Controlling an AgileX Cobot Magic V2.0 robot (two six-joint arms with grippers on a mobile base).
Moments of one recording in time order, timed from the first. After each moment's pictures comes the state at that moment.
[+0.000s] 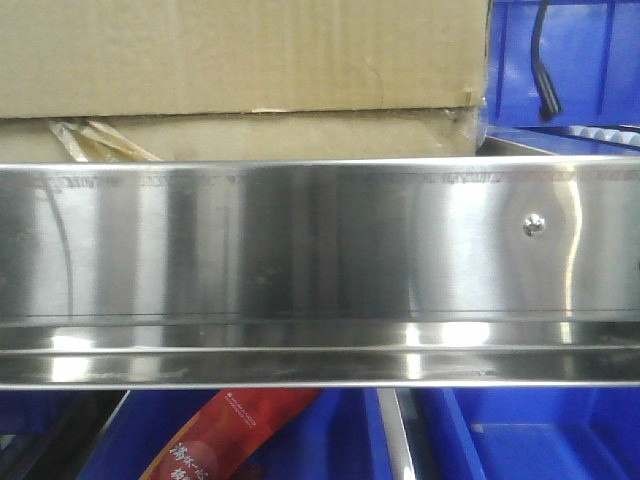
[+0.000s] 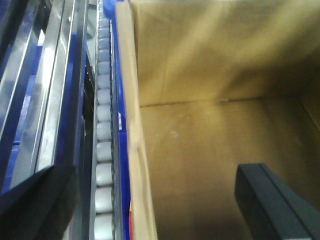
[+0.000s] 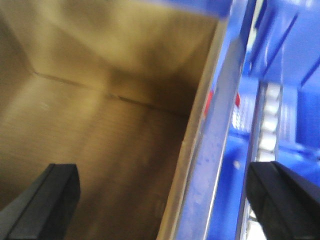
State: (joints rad) left arm -0.14 1.47 -1.74 0.06 1.07 -0.13; right arm 0.53 1.76 -2.13 -0.06 1.23 0.15
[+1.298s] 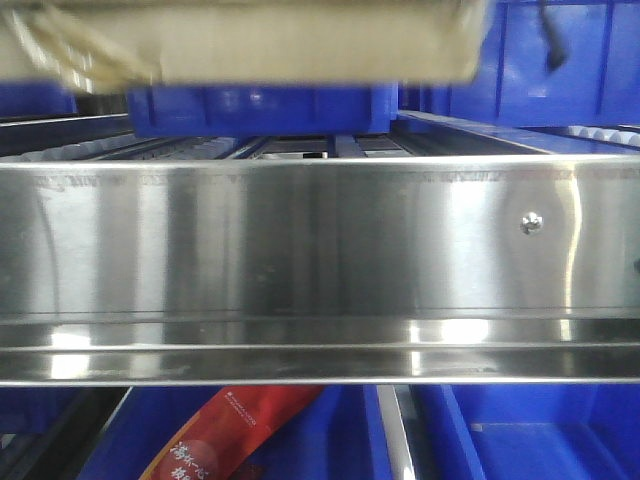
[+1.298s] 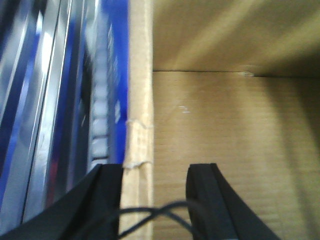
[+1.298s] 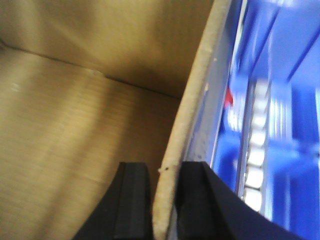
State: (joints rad) left arm -0.16 1.50 -1.93 0.05 1.23 -0.17; right arm 0.52 1.66 -2.13 -0.06 1.25 0.18
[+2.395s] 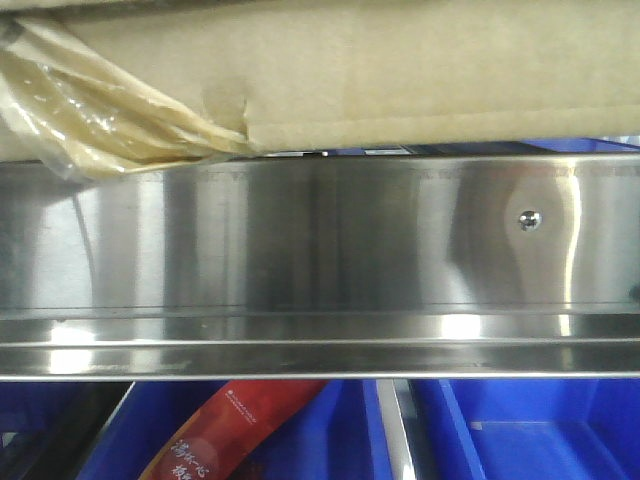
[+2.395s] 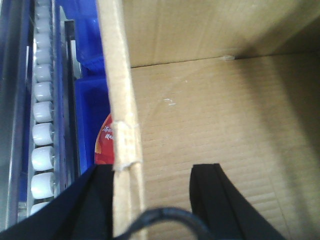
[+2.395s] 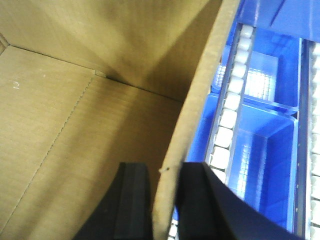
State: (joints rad) left arm -0.52 1.24 -1.60 0.19 1.26 -0.40; right arm 0.61 1.32 -1.73 -0.11 1.29 0.19
